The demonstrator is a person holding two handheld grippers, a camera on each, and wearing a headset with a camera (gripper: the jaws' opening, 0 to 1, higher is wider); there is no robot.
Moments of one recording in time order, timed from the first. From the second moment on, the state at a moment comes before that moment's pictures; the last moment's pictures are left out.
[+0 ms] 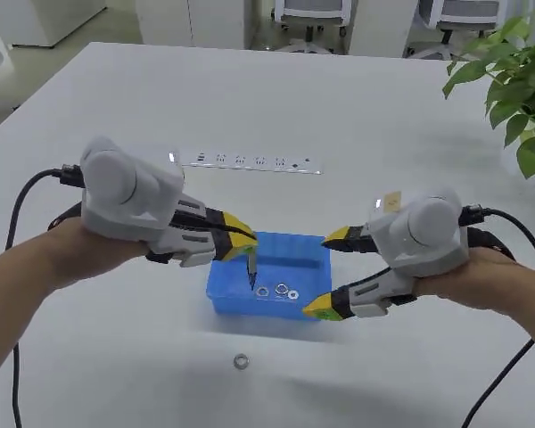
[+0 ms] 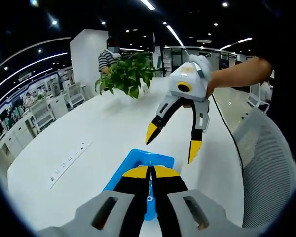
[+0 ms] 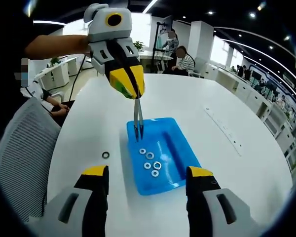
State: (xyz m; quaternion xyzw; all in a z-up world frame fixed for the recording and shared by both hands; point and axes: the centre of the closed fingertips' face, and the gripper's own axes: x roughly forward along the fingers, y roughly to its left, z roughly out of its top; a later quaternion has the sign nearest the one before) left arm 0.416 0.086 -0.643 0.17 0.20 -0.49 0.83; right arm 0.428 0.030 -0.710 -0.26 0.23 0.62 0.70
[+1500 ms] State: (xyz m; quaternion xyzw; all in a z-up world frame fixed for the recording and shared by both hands) left arm 0.364 0.093 -0.660 0.15 0.21 -0.48 0.84; right arm 0.385 -0.004 -0.716 -0.19 0.24 0.58 0.76
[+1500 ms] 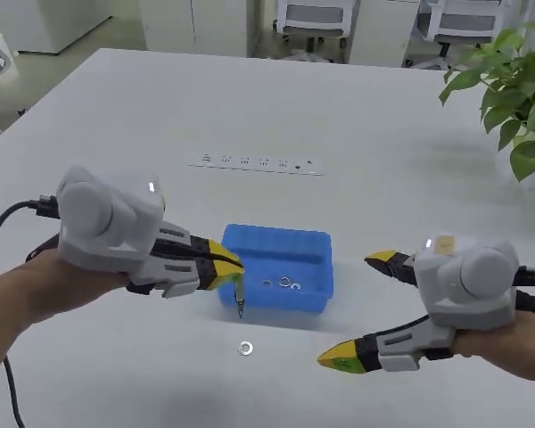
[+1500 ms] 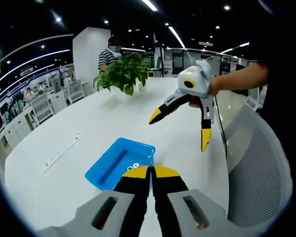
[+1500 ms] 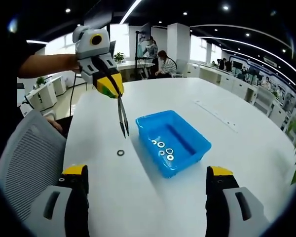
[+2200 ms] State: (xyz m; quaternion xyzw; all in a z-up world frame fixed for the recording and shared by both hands) left arm 0.358 0.087 -0.682 0.15 0.22 -0.50 0.83; right arm 0.373 -0.008 -0.726 -0.18 0.24 0.58 0.76
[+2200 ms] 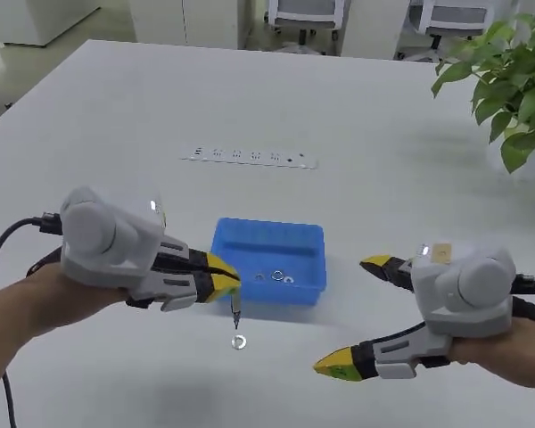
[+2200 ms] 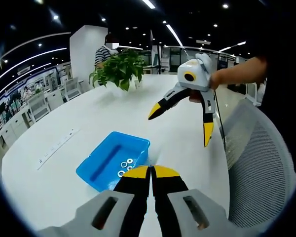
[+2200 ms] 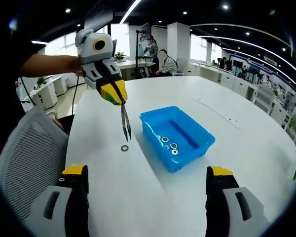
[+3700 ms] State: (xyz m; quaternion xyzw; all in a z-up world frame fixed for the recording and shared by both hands) left arm 0.346 0.081 -0.695 0.15 0.23 -0.52 0.81; right arm 0.358 0.024 -0.728 -0.21 0.22 0.64 0.71
